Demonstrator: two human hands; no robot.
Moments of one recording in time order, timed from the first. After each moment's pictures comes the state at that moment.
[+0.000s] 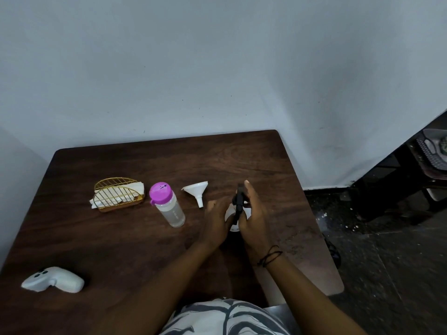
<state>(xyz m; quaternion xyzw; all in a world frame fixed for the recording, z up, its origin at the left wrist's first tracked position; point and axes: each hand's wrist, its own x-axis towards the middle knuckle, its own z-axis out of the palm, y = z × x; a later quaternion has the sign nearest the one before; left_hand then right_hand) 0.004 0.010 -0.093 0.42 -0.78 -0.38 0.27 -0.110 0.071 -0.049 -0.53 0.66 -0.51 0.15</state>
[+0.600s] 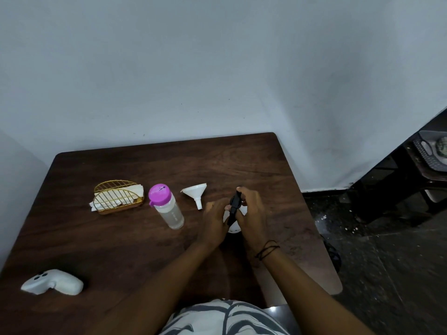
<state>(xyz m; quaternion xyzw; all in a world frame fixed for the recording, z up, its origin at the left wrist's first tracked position) 0.007 0.012 -0.089 0.42 -0.76 -0.42 0.28 -0.115 0.061 -0.047 -0.55 0.68 -0.48 0.07</state>
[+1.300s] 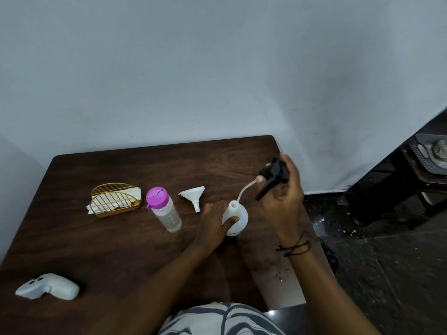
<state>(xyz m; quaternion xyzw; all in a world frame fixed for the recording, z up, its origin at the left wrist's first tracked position) 0.006 0.009 -0.090 0.45 -0.80 -0.33 0.24 -0.147 0.074 0.049 -0.45 0.59 -0.67 0.09</state>
